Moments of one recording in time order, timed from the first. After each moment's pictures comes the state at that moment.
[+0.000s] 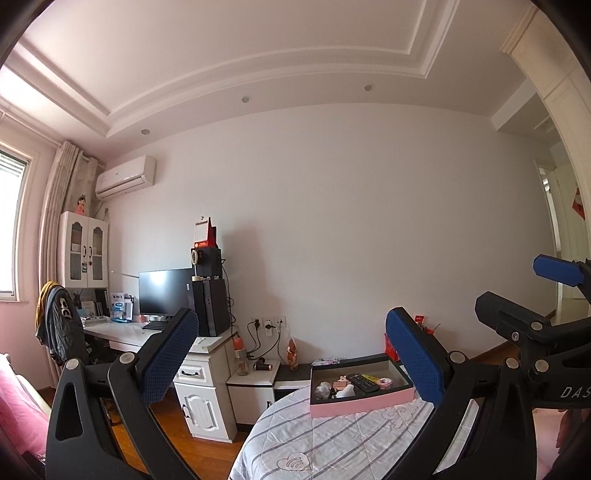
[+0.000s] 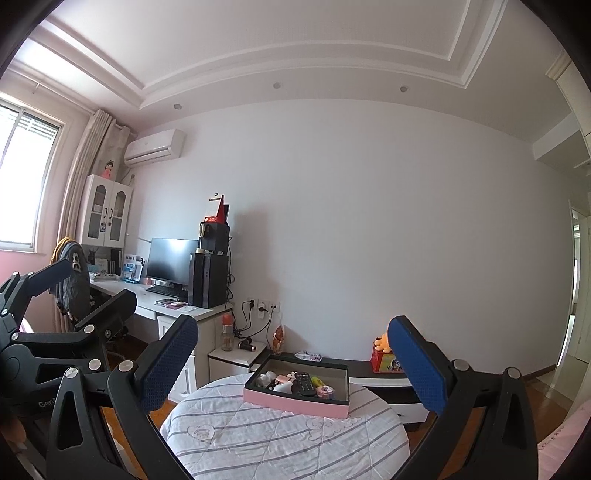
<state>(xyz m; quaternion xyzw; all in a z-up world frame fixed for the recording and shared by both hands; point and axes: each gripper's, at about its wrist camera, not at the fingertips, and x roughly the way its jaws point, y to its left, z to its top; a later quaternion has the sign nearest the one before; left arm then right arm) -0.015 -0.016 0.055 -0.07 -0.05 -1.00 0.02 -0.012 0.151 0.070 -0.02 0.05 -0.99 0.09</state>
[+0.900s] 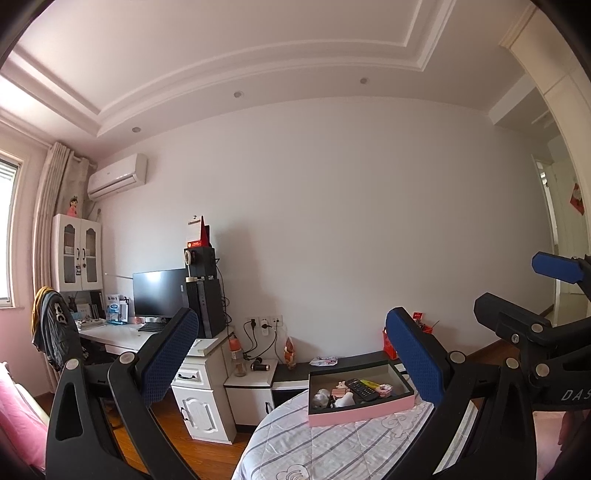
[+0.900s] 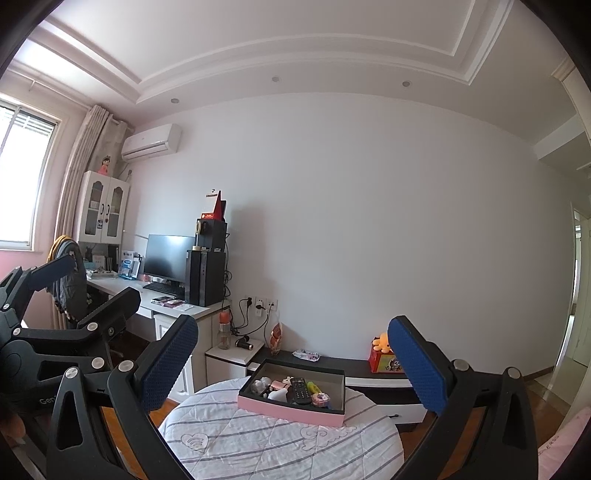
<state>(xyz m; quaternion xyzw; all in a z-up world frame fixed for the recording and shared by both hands) -0.041 -0.019 0.087 -0.05 -0.06 -1.00 0.01 -0.037 0.151 0.096 -0.01 0.05 -0.99 0.09</state>
